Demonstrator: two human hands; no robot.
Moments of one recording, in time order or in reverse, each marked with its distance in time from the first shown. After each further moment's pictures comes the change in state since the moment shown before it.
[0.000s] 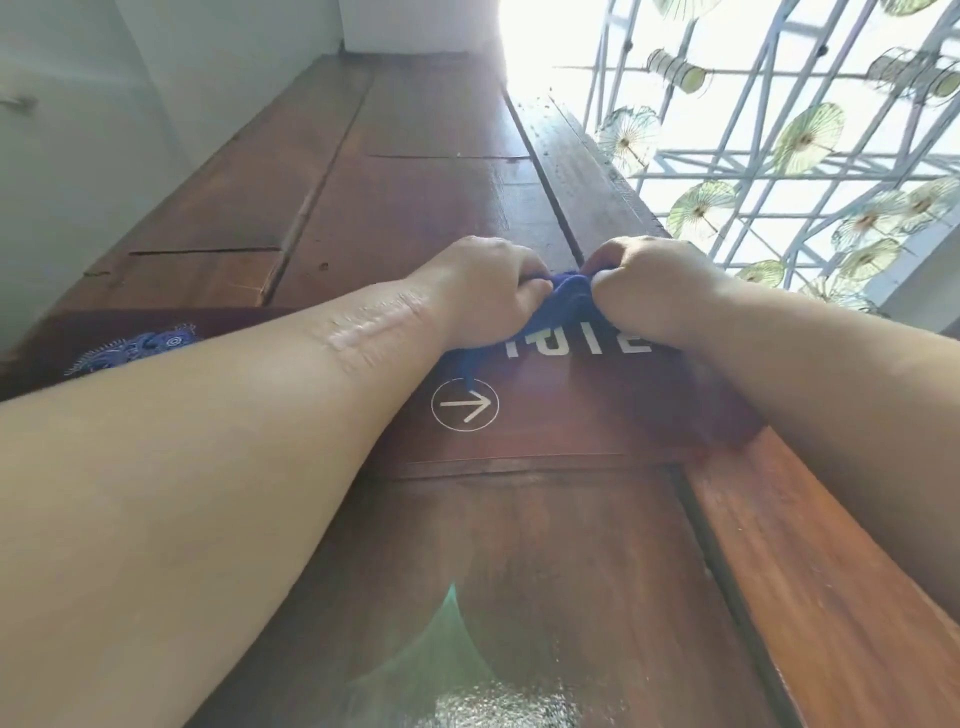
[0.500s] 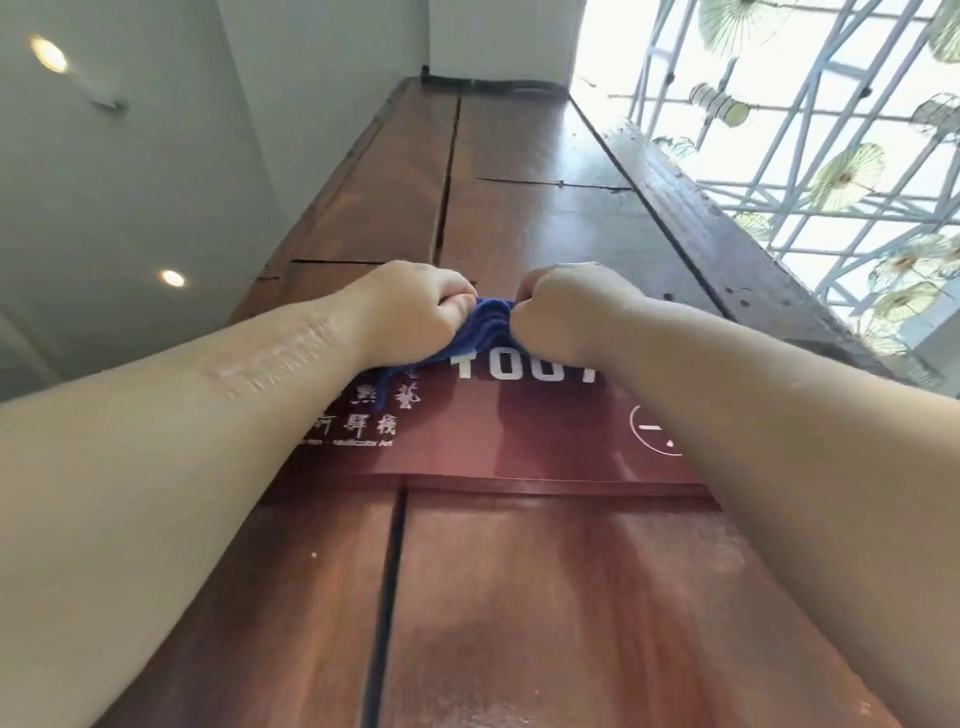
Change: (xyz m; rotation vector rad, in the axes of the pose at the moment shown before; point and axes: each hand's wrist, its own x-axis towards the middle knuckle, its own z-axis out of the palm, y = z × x) left_hand -0.099 -0.136 -0.065 -0.008 0.007 -0.164; right_hand -0.007 -0.170 0.056 -0.177 -0.089 -0.193
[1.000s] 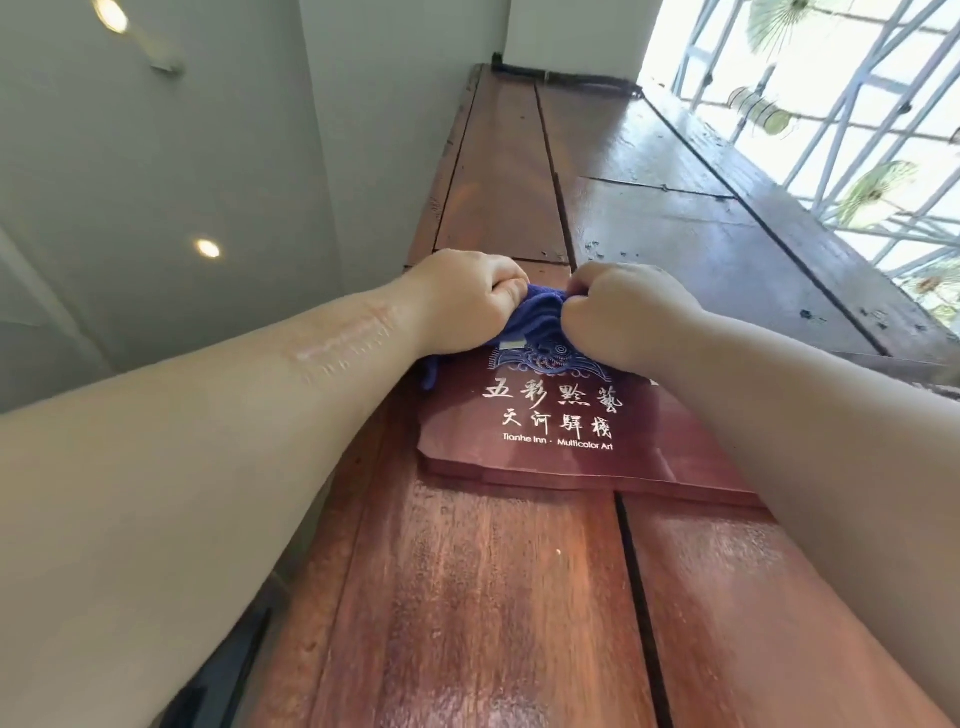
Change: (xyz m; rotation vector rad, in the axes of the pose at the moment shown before) left_hand -0.044 -0.098 -0.041 -0.127 0.051 -0.026; right_hand 0.022 -0.110 0.030 0.052 0.077 0.042
